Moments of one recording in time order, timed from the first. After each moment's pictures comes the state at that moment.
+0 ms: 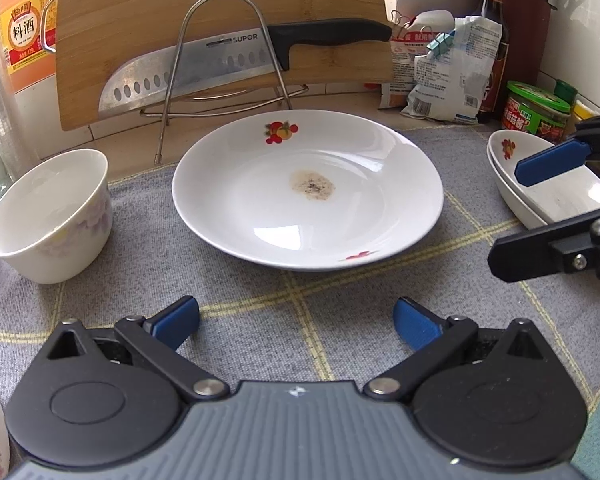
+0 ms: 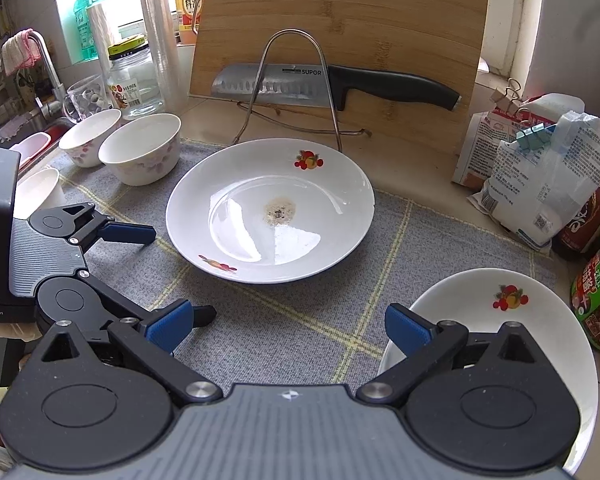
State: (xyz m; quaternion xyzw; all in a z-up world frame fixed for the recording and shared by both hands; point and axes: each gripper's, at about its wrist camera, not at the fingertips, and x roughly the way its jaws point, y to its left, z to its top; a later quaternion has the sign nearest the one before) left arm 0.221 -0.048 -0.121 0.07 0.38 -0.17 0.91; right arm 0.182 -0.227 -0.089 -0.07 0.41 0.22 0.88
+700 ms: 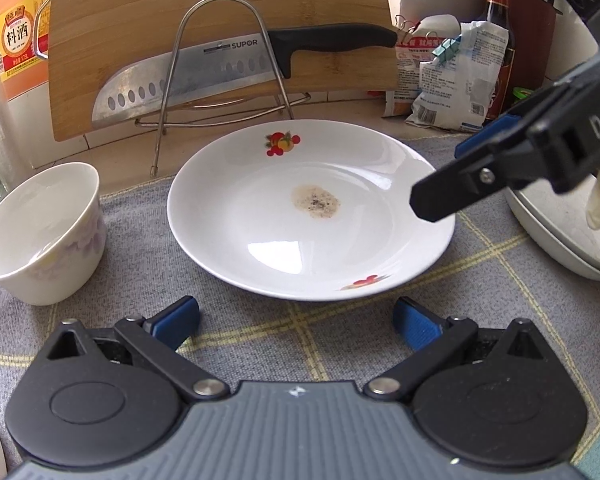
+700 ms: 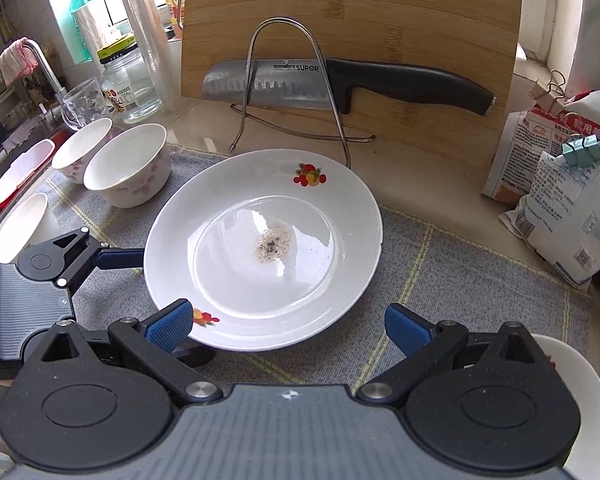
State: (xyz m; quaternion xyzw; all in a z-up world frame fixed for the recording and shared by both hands) left arm 0.235 -0.052 -0.121 0.07 0.37 -0.17 0.91; right arm 0.254 -0.226 -0.092 -0.04 0.45 0.26 0.85
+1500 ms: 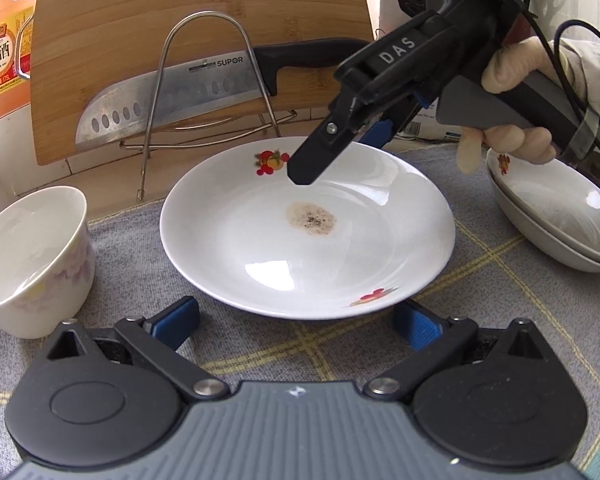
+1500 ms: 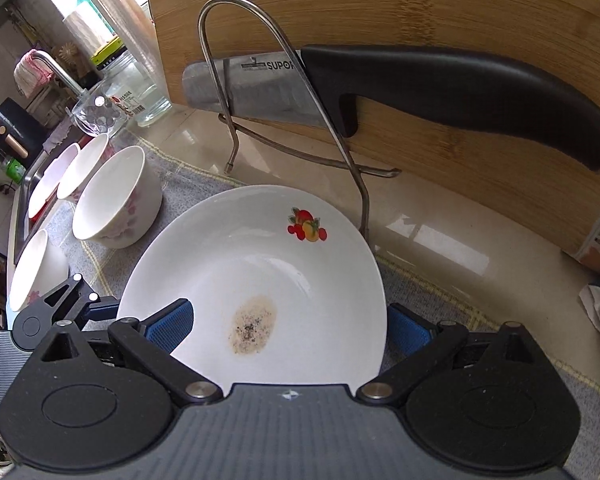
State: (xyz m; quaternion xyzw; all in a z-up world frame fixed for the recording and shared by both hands) left arm 0.243 -0.042 -0.126 0.08 0.33 -0.22 0.91; right arm 0.367 -0.214 -0.119 0.00 0.51 0.36 0.78
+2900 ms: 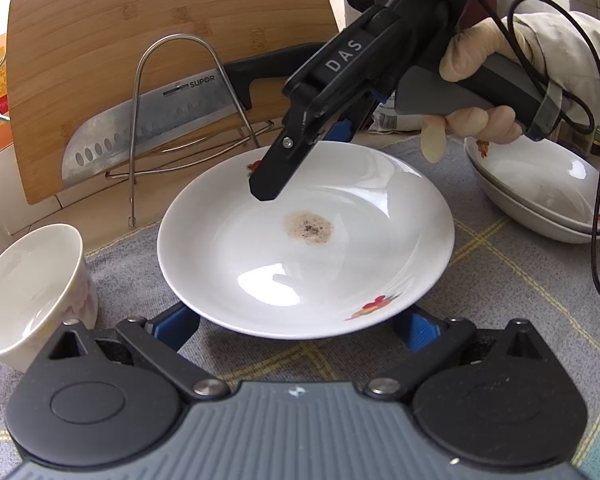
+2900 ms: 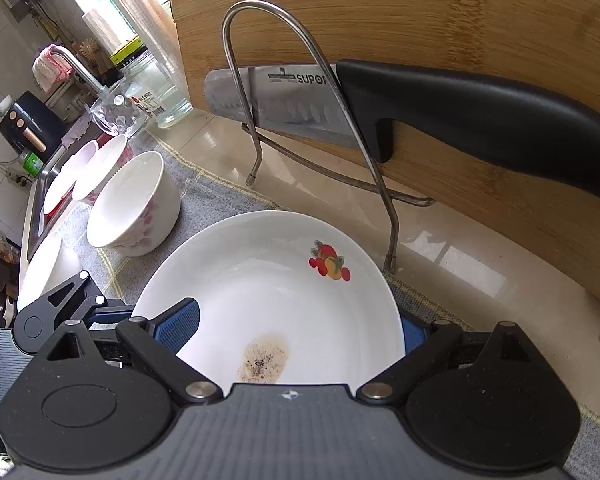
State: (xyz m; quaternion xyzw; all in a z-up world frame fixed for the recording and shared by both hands) left arm 0.237 -0.048 -0.117 0.14 0.32 -0.24 0.91; right arm 0.373 -0.203 -0.115 0.00 0.50 0.39 0.78
